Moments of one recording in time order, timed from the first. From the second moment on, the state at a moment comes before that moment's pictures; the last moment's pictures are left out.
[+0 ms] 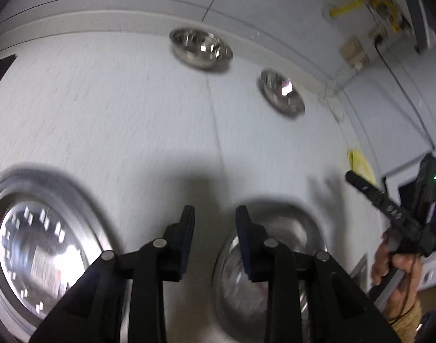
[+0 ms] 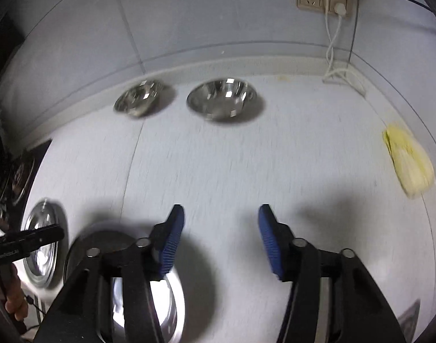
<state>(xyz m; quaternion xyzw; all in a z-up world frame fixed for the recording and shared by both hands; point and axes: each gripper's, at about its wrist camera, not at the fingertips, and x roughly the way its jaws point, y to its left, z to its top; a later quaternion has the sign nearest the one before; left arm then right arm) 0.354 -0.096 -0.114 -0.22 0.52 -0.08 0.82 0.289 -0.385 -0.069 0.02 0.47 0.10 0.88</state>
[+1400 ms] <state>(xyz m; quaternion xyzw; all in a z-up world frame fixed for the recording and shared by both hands) 0.630 -0.215 -0.191 -0.24 0.54 -0.13 0.80 0.527 -0.388 -0.145 0.07 0.53 0.06 0.84</state>
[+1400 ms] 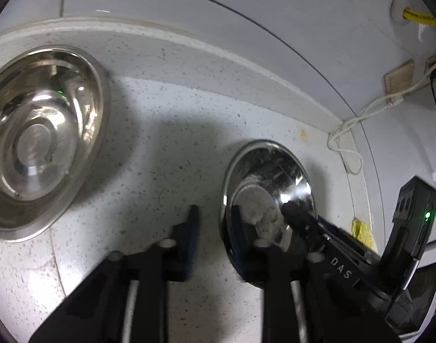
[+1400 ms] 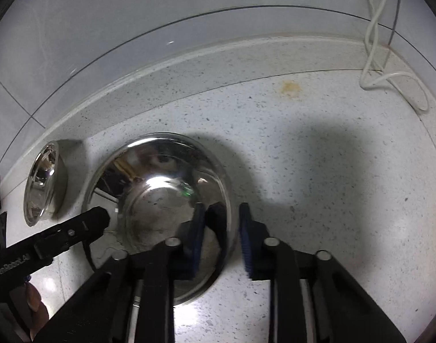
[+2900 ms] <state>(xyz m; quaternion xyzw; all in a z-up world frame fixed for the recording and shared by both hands) 0.341 -0.191 -0.012 -0.15 0.36 -0.06 0.92 0.307 -0.346 0.017 0.04 0.43 0.20 0.88</state>
